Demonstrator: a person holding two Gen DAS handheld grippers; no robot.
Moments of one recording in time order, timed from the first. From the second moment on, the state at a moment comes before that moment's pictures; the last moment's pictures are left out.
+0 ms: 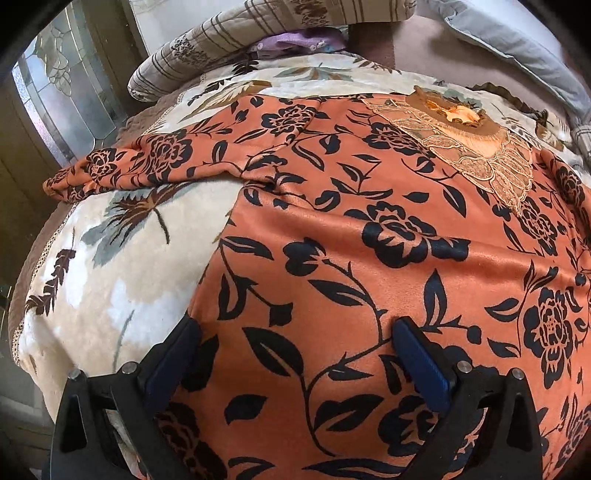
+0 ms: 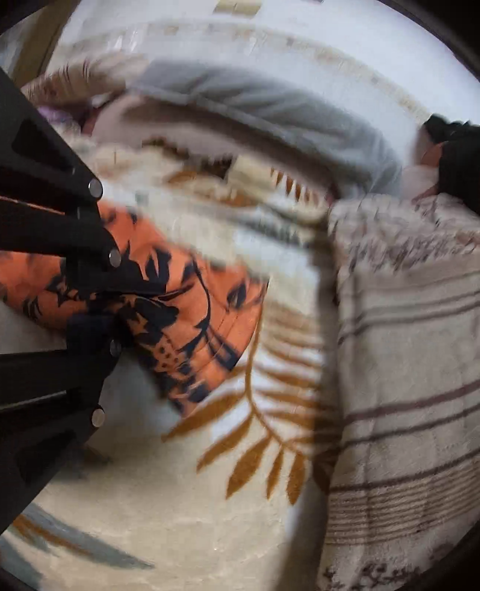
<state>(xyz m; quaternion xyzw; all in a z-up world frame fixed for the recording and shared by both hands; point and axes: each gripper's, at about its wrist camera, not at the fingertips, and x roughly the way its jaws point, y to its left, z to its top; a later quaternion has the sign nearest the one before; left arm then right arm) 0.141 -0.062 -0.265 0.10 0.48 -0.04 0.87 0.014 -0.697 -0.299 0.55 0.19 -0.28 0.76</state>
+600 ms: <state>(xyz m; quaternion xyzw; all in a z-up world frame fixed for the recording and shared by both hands) 0.119 -0.006 -0.196 0.07 0.40 -0.04 0.91 0.174 -0.345 -0.185 0.45 0.27 0.11 0.85</state>
